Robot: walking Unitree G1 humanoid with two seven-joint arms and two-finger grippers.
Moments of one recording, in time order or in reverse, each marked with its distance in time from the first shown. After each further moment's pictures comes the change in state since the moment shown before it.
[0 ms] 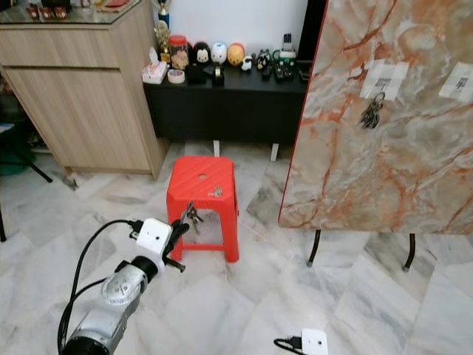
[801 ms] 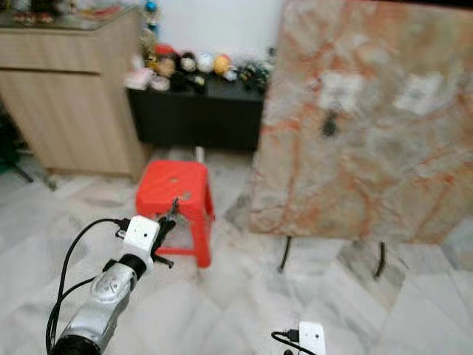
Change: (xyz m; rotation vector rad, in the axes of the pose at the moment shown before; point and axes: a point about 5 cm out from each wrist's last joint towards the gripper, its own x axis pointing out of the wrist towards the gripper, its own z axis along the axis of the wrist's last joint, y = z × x) left arm -0.003 0.009 -0.006 -0.001 0.026 0.050; right arm 0.001 0.000 0.009 0.017 -0.037 0.015
